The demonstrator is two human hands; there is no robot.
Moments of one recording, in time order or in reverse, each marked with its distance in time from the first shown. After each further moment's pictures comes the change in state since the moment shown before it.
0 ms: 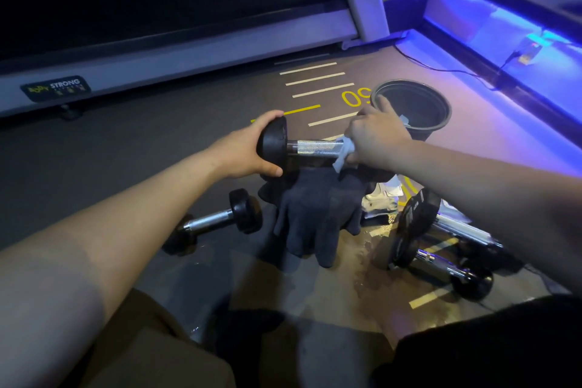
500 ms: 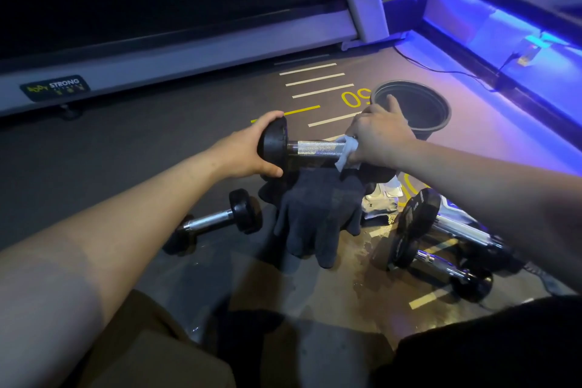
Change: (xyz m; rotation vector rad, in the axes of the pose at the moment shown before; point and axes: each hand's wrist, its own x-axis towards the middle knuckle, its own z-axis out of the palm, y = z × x) left_hand -0.001 -0.002 0.000 -0.001 0.000 -0.010; right_hand -0.005 0.001 -0.008 0.130 -0.012 0.061
